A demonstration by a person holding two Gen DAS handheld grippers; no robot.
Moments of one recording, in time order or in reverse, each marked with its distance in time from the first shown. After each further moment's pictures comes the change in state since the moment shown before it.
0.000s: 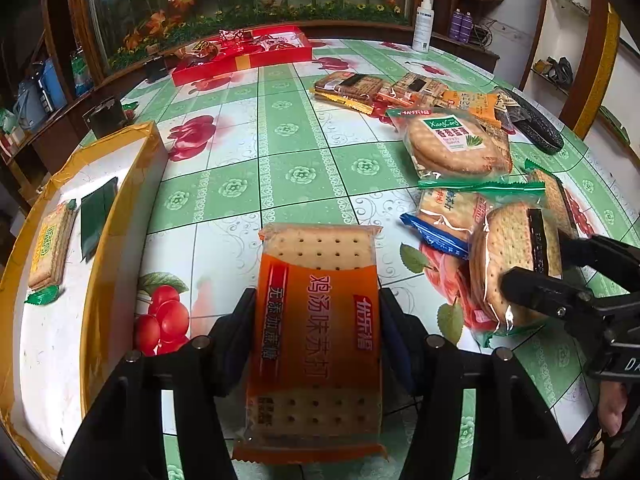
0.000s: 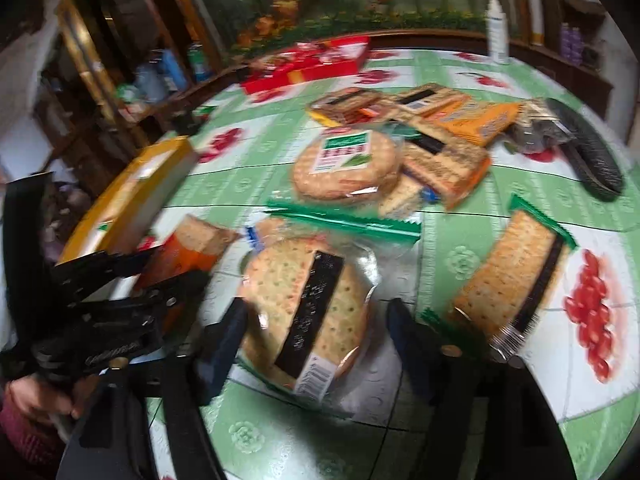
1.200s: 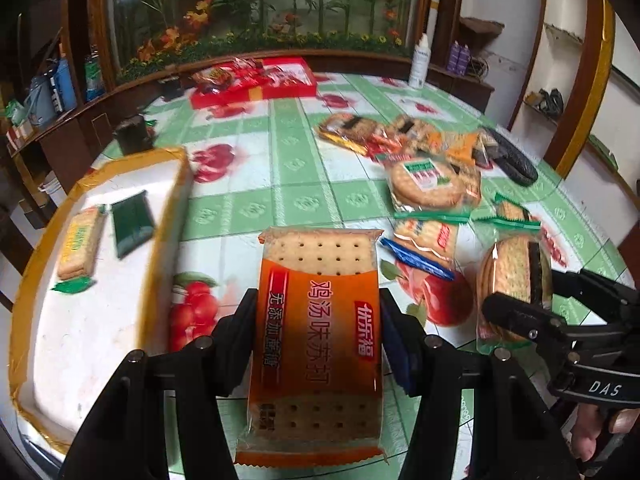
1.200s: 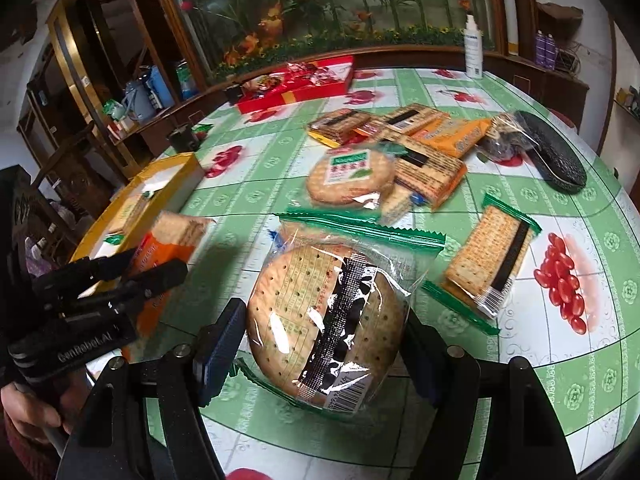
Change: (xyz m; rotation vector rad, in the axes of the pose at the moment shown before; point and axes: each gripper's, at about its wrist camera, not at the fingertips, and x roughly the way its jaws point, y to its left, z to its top) left arm -0.057 0.011 -0.007 -0.059 -0.108 -0.034; right arm -0.038 0.026 -0.012 0.019 -0.068 -0.036
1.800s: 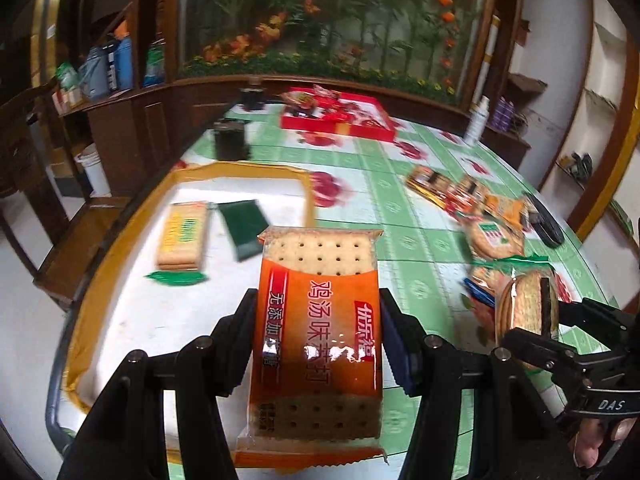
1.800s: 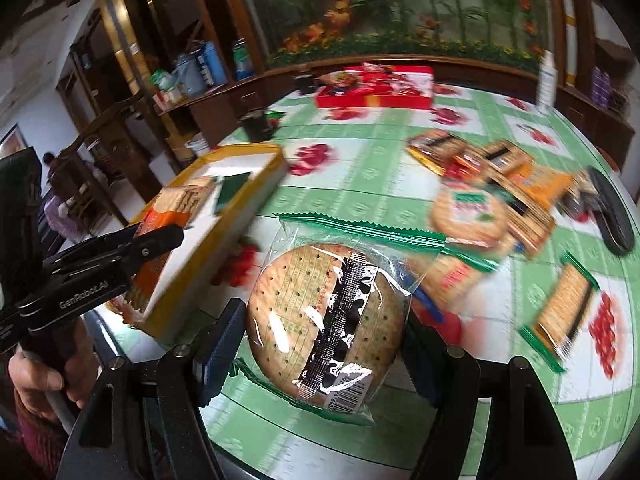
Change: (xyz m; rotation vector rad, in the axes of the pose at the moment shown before) left arm -0.050 0.102 -0.006 -0.183 -0.103 0.074; right arm 0.008 0.089 0.024 -0.159 0.038 0.120
